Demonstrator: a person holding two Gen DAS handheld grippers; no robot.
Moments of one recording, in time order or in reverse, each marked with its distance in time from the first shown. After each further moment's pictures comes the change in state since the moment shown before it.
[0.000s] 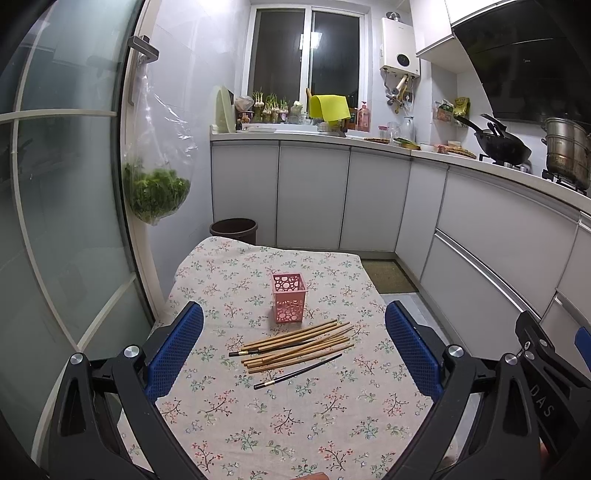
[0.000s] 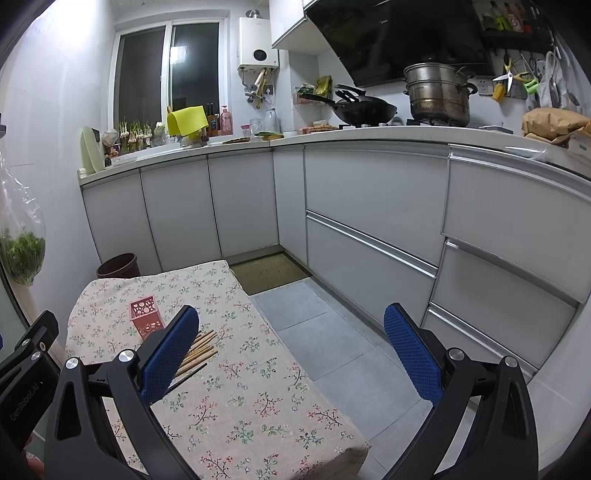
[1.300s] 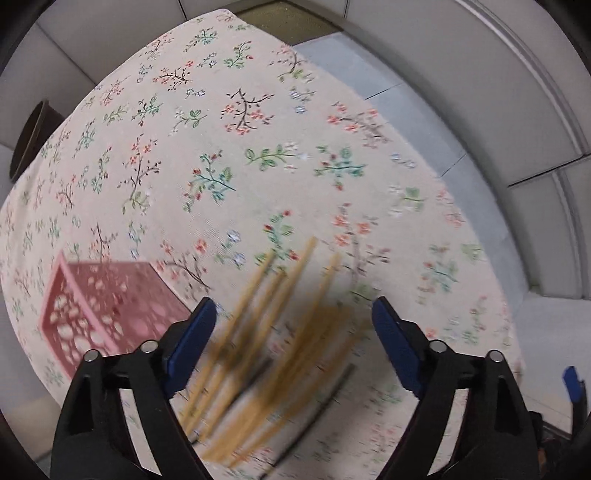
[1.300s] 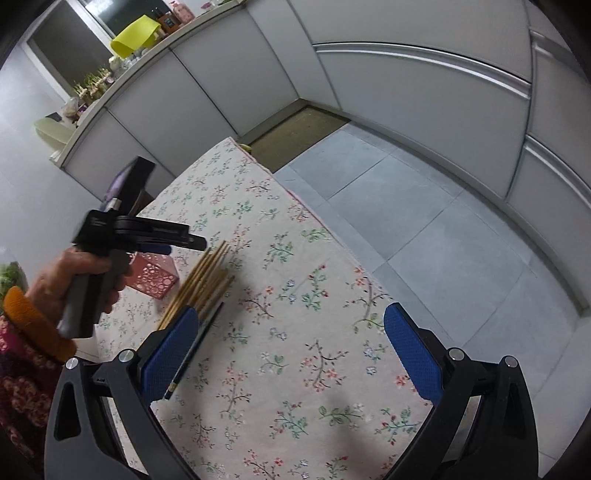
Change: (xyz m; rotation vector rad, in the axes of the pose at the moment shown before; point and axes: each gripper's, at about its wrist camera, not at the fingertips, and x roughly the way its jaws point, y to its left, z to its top) left arm 0.470 -0.117 -0.037 0.592 1.061 -0.349; right arm 0.235 -0.008 -0.068 0.314 0.598 0.235
